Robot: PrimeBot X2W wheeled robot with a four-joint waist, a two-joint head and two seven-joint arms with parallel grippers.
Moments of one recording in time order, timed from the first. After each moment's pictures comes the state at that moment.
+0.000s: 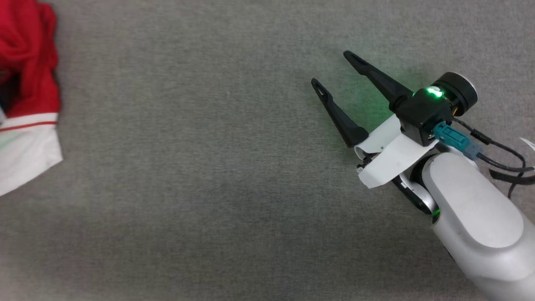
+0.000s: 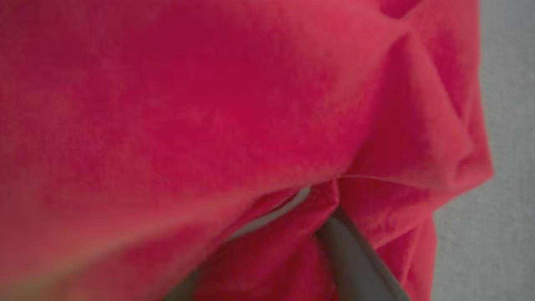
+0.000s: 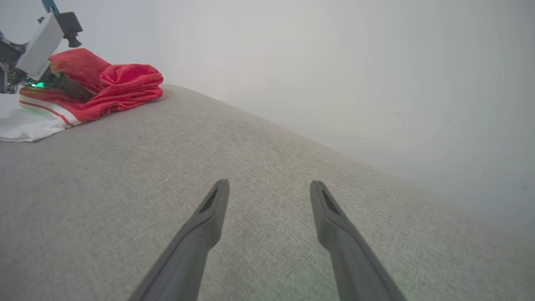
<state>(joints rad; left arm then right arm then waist) -1.09 0.78 -0.62 0.90 -1.13 -0.13 0.44 -0.79 -0.29 0.63 0.30 0.34 0.13 -0.22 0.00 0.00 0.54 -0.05</state>
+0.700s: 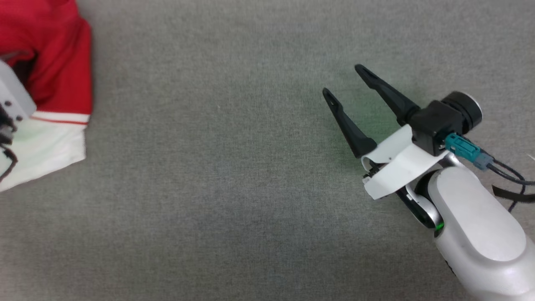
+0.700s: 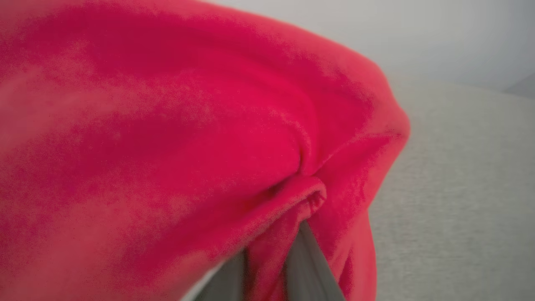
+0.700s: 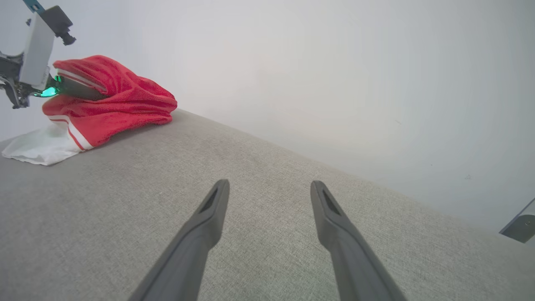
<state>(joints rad) -1.13 0.76 -0.77 0.87 -1.17 -0.13 0.18 -0.71 -0.27 0.56 0.27 0.35 0.13 -0.21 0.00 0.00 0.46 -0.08</state>
